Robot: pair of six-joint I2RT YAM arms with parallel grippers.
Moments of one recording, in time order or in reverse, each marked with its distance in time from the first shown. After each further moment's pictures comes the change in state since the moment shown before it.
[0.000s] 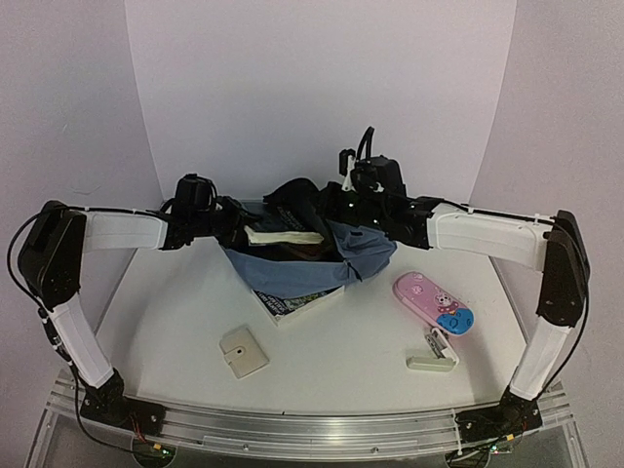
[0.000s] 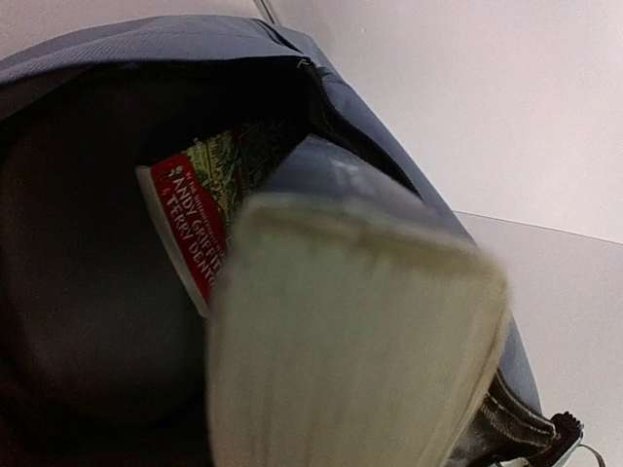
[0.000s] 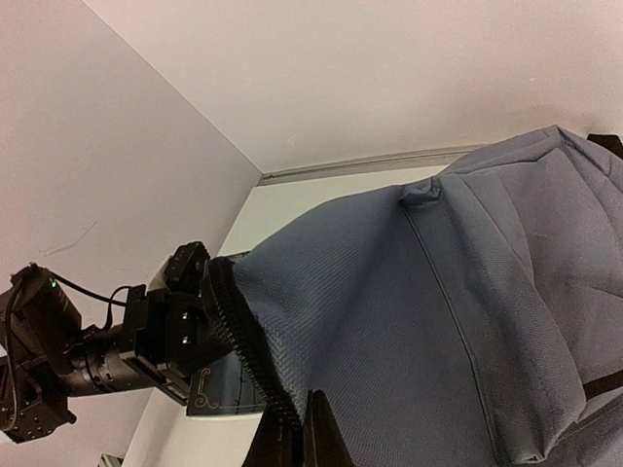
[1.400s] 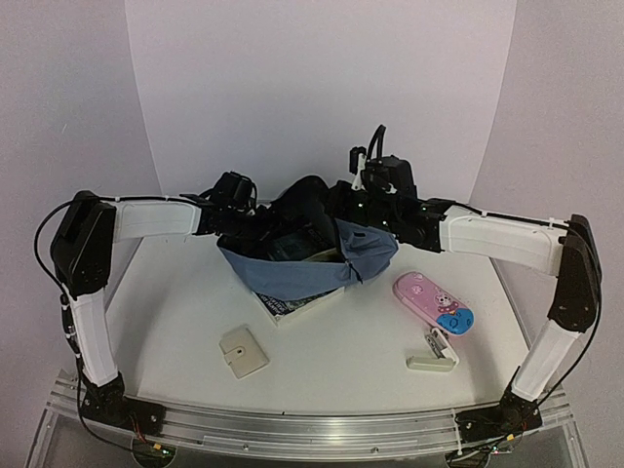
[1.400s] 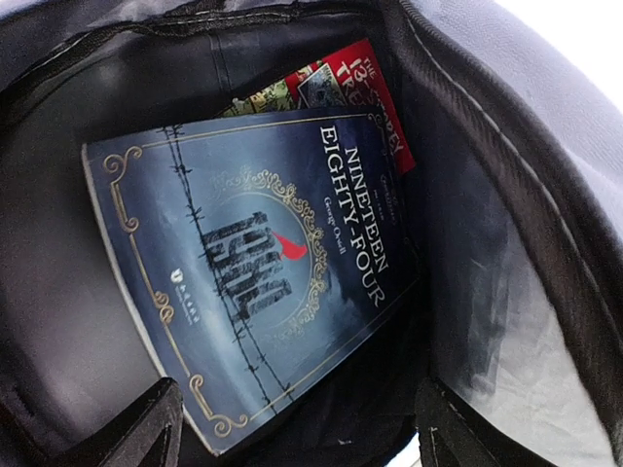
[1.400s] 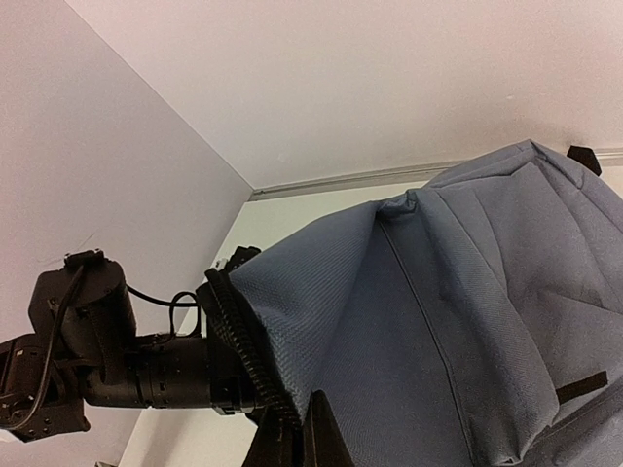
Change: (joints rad) left arm -0.124 0.185 0.297 -0.396 -0.124 0.330; right arm 0.000 -0.075 -0.068 0.011 0.052 -0.014
